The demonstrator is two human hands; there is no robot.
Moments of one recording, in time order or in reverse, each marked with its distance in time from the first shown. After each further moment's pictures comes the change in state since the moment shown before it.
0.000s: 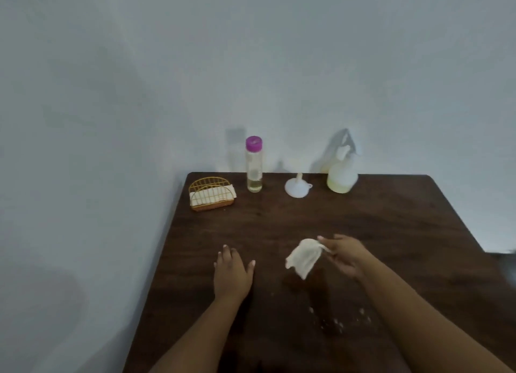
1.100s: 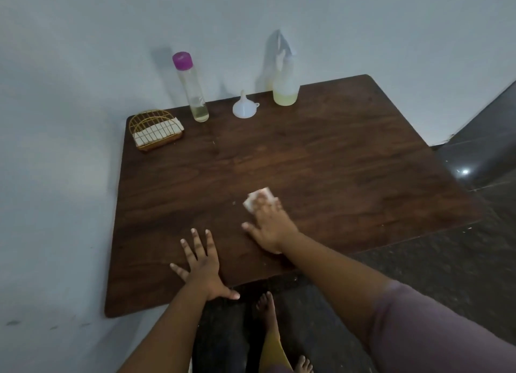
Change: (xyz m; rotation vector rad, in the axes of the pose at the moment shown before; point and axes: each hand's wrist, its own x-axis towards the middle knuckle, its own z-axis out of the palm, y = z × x) left_hand -0.142 -0.063 0.052 0.409 -0.557 0.028; right_hand -0.045 0.196 -0.015 -1.517 -0.159 -0.663
